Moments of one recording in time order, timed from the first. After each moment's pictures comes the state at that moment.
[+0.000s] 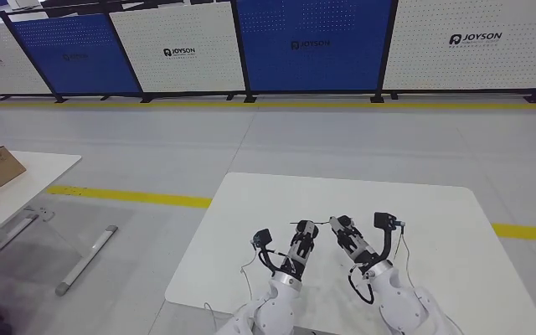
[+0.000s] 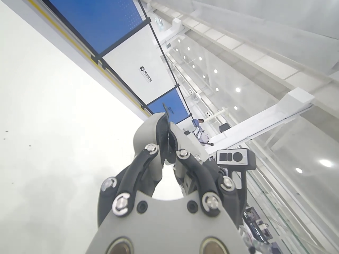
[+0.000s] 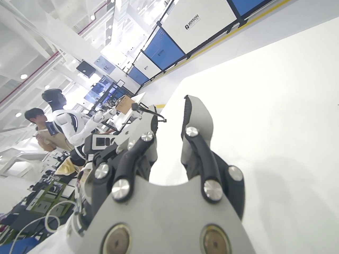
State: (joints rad) left arm 1.45 -1.39 -0.93 -1.52 0.26 -0.12 0.47; right arm -1.33 -1.30 1.06 -1.56 -0.44 -0.11 0.17
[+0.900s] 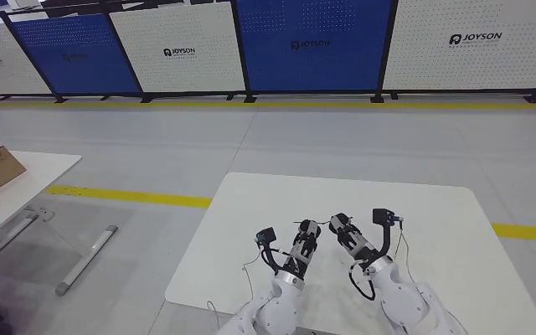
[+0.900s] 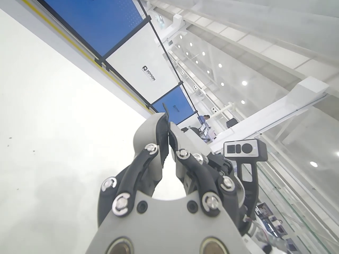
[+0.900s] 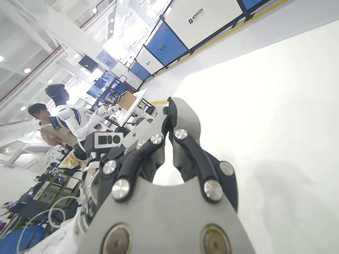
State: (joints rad) left arm 1.43 -1.41 -0.92 -1.49 0.34 -0.09 0.46; right arm -1.31 -1.31 1.07 -1.55 -0.44 -0.13 0.22
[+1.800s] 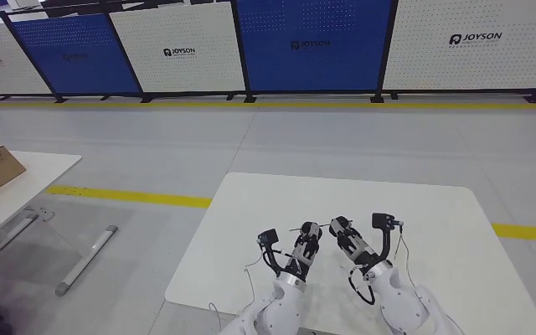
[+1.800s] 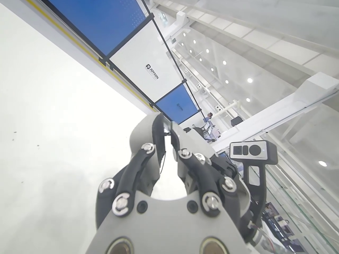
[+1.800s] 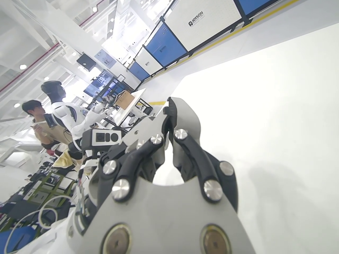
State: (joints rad) left arm 1.44 -1.43 -0.93 -1.49 0.36 -0.07 0.45; right arm -1.34 -1.31 1.08 -1.55 -0.48 -0.17 0.19
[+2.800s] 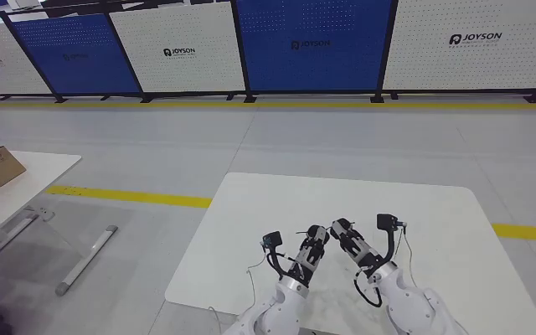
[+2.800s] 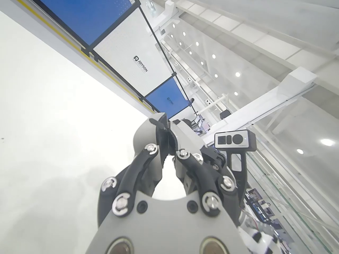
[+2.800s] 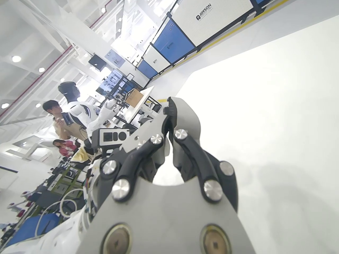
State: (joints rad) left arm 1.47 -1.43 -0.94 -1.52 0.37 -0.15 0.40; right arm -1.36 -1.30 1.12 -1.57 -0.40 -0.21 0.27
